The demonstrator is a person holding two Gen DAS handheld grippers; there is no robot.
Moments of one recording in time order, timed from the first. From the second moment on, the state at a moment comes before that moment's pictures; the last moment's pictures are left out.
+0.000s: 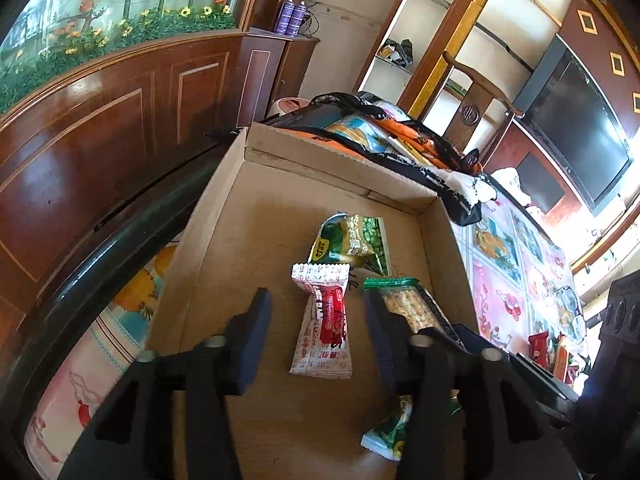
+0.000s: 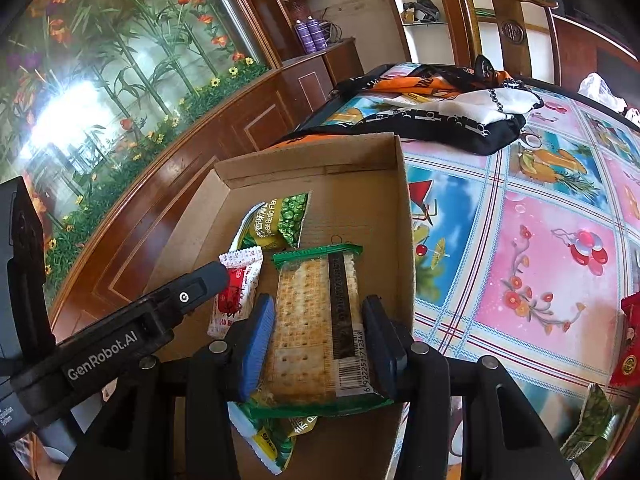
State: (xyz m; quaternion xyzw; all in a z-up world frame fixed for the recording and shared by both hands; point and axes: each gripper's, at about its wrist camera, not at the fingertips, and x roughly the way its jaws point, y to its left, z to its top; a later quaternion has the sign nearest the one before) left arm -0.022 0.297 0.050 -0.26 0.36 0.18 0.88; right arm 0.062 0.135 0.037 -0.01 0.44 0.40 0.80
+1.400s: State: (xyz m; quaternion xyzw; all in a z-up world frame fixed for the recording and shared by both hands) left arm -0.032 0.266 0.080 -0.22 0.27 0.14 0.93; right arm 0.028 -0.093 0.070 0.06 0.36 0.34 0.87
